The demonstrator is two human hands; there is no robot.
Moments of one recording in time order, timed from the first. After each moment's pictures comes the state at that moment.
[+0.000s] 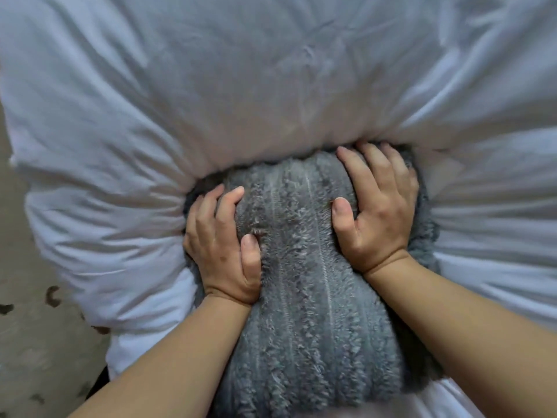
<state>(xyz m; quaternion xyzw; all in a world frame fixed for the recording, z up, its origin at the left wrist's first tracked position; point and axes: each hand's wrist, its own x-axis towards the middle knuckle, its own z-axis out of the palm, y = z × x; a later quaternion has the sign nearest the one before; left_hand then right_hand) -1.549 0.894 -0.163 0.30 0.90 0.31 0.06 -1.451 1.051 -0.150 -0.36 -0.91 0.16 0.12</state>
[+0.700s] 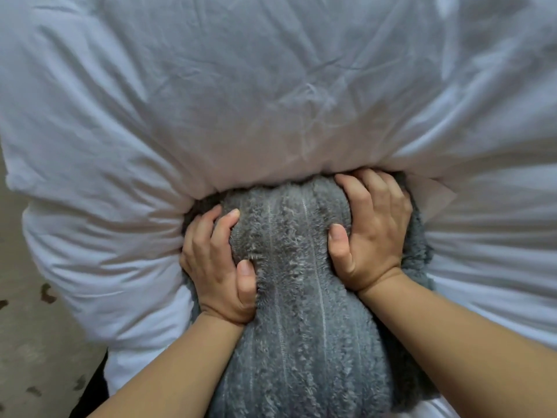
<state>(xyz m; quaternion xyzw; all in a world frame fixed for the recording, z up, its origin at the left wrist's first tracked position) -1.552 0.894 -0.170 0.30 0.90 0.31 0.04 -1.456 1.056 -0.158 -0.35 -0.91 0.17 0.11</state>
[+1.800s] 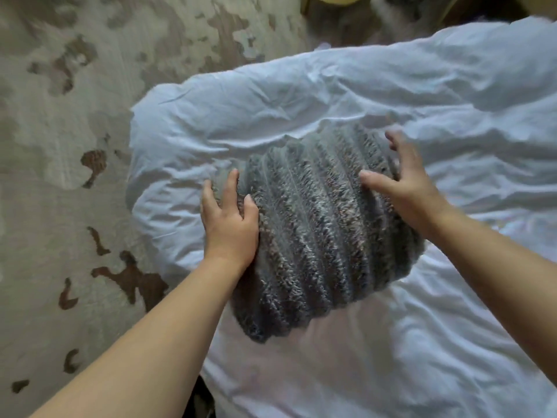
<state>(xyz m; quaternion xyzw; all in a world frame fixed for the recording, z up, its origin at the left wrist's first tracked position) -1.551 0.848 -0.016 0.25 0.87 0.34 0.27 -1.368 1.030 0.030 -0.50 -0.75 0.43 0.11</state>
